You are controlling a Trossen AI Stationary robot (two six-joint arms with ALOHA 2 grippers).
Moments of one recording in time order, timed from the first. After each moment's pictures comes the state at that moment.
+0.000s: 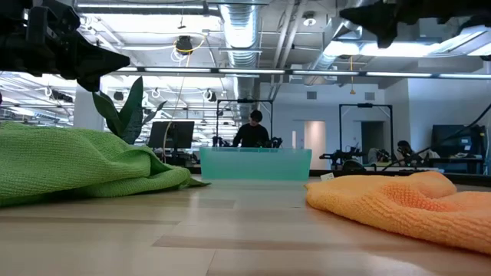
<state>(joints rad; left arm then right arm) -0.09 0.01 0.01 0.07 -0.32 -0.01 0.30 0.83 0.41 0.42 0.40 0.08</state>
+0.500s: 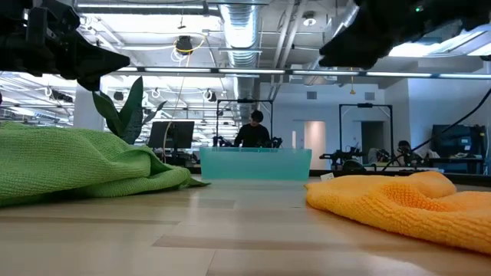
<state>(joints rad) -0.09 0.01 0.01 0.06 -0.32 0.01 0.18 1.05 0.56 0.10 0.39 0.05</state>
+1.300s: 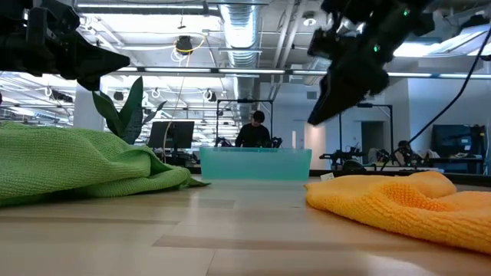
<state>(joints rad) -0.09 0.01 0.01 0.06 -0.32 0.01 0.08 1.44 0.82 -0.30 0.25 -0.03</state>
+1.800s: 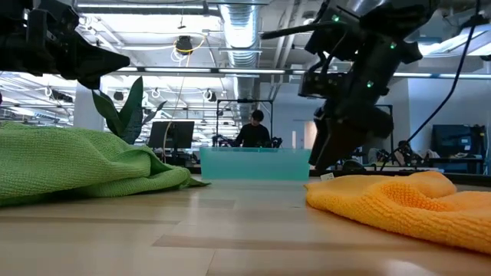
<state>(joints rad) -0.09 0.01 0.01 0.06 -0.32 0.05 0.07 1.64 0.82 -0.23 0.18 -0.03</state>
